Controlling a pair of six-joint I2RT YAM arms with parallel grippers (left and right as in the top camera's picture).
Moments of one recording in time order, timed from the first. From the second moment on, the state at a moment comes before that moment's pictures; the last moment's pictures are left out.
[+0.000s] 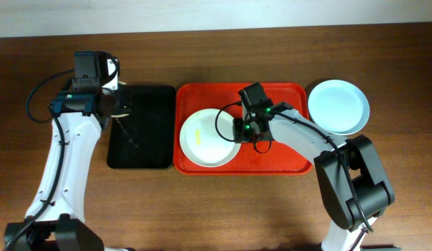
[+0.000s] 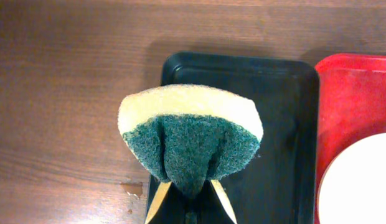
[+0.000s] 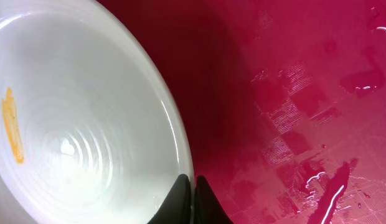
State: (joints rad) left arm 0.01 1.60 1.40 -0.80 -0.09 -0.01; right arm 0.43 1.93 1.20 -0.52 -0.18 0.40
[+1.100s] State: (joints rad) left arm -0.21 1.73 1.40 -0.86 0.10 -0.18; right arm 0.43 1.93 1.20 -0.52 -0.21 0.40
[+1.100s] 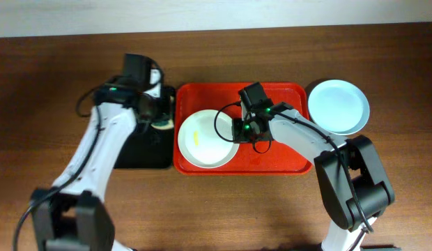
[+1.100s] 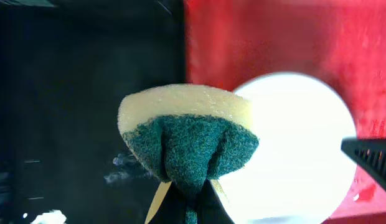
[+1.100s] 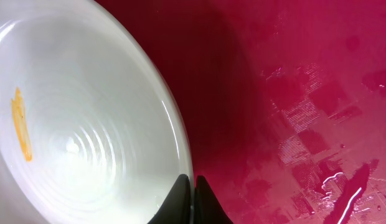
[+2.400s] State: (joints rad) left arm -0.38 1.97 1.33 -0.73 0.04 -0.36; right arm 0.43 1.93 1.20 -0.52 -0.21 0.40
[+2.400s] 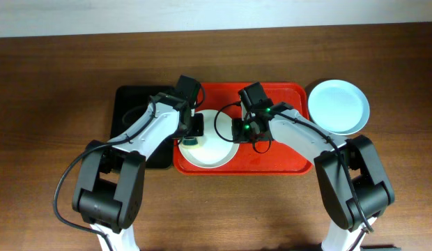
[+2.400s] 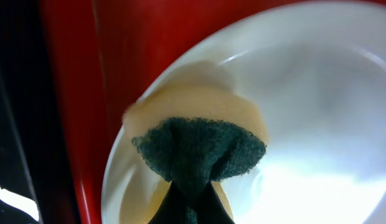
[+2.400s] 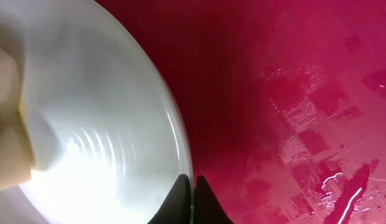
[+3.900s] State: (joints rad) left arm -0.40 2.09 1.77 -1.14 0.08 -0.25; right arm 0.43 1.93 1.19 -0.51 -0.21 0.40
